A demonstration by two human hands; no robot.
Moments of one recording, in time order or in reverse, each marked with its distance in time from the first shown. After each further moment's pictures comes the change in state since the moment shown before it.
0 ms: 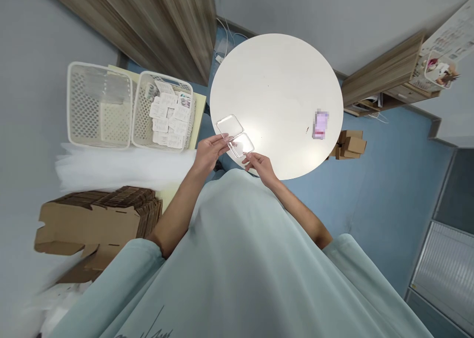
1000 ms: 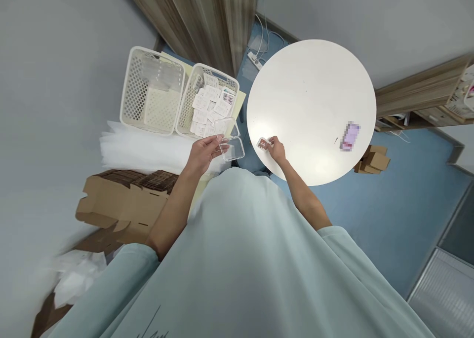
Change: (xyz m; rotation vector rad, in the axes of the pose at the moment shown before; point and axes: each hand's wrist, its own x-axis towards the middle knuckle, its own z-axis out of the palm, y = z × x) left_hand -0.023 0.028 -0.146 0.053 0.129 -0.021; right_hand 0.149 0.072 0.013 -0.923 0.138 -0.016
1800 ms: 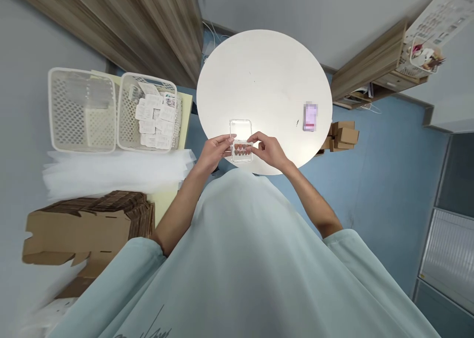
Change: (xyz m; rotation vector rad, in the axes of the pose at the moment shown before) left_hand -0.016 -0.034 0.191 0.153 -0.302 -0.018; right_hand -0.142 -0.016 -0.177 0.329 -0.025 -0.352
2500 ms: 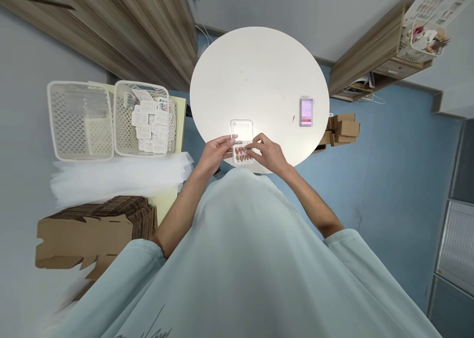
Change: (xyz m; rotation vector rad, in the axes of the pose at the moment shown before) left_hand -0.008 0.004 0.029 0.038 -0.062 0.008; right_hand -0.026 0.027 -0.005 -0.269 0.094 -0.143
